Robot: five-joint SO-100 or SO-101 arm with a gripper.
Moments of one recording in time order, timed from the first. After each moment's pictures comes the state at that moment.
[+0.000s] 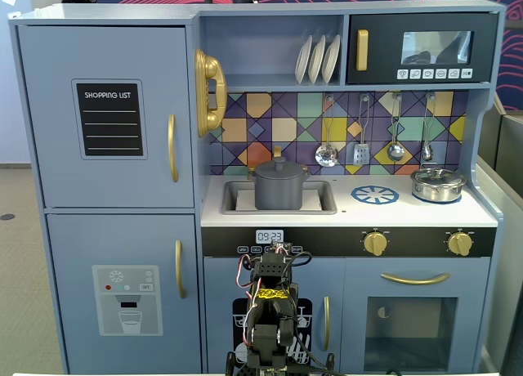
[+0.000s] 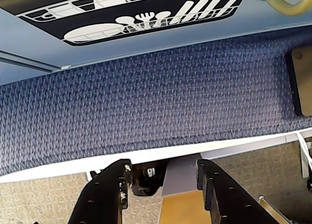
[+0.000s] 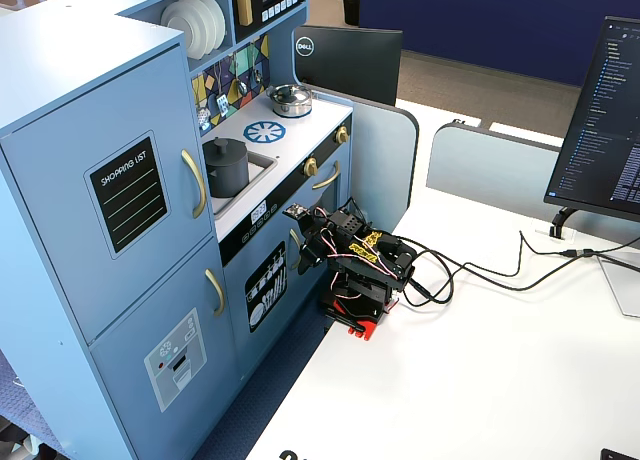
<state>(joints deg) 3.4 182.5 172.0 77.6 -87.9</state>
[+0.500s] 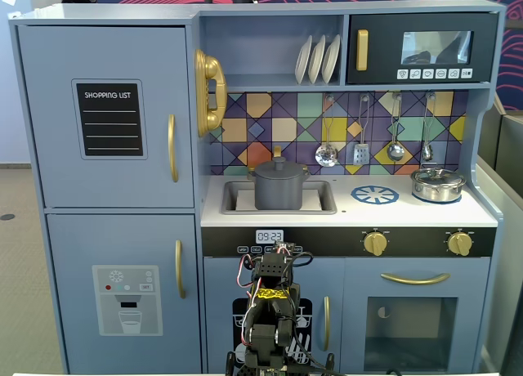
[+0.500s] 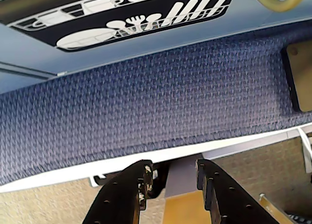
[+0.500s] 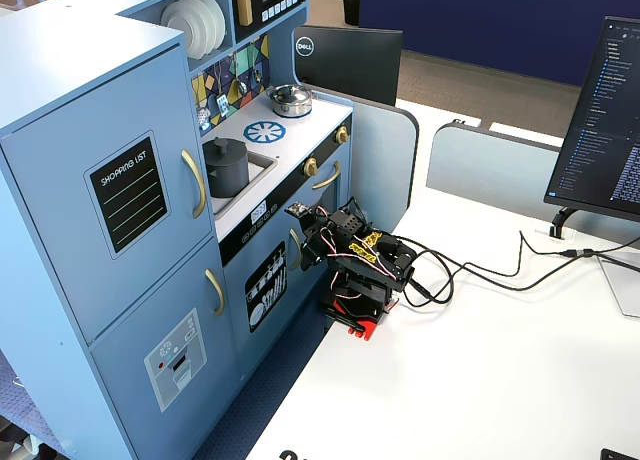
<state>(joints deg) 5.1 182.5 171.5 77.6 -86.2</state>
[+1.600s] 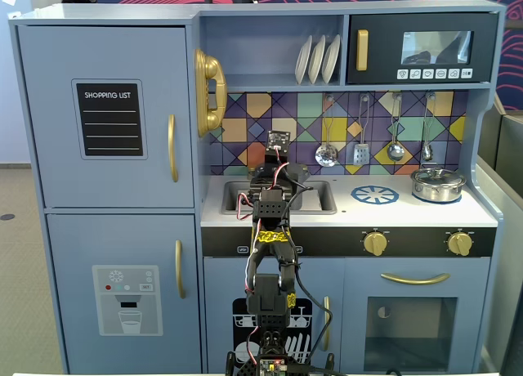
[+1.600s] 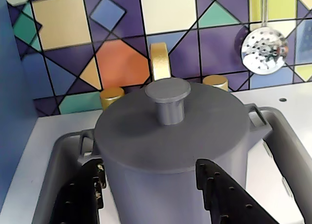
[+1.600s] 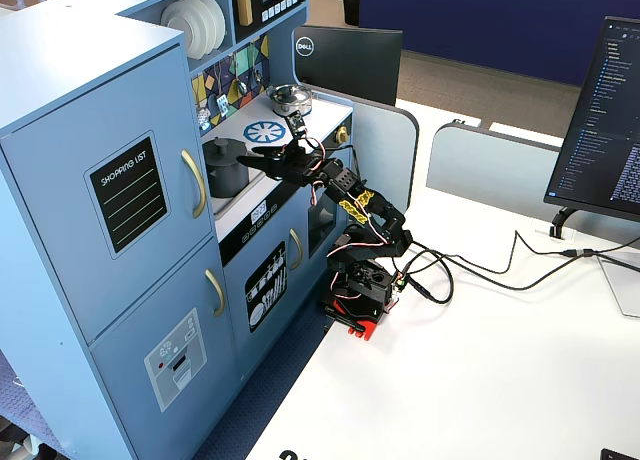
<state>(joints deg) 2.3 150.6 121.2 25.9 -87.6</state>
